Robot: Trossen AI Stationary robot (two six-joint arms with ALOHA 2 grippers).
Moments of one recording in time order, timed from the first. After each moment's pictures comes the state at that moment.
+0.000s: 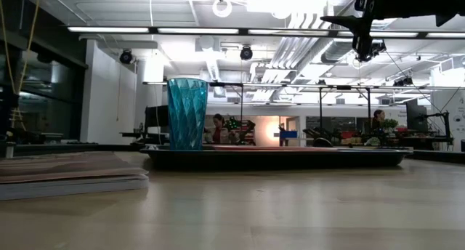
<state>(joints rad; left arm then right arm) -0.97 1.49 0.92 -0.92 -0.04 -2.41 -0.27 0.62 0.44 0.21 -0.16 0.85</state>
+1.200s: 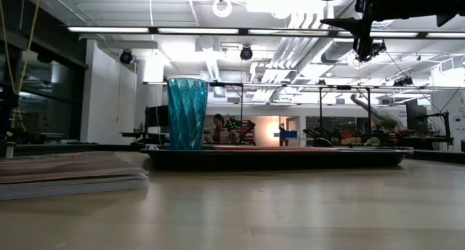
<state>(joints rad) -0.91 1.71 0.91 -0.88 0.00 -2.41 -0.27 0.62 0.44 0.20 -0.12 0.85</state>
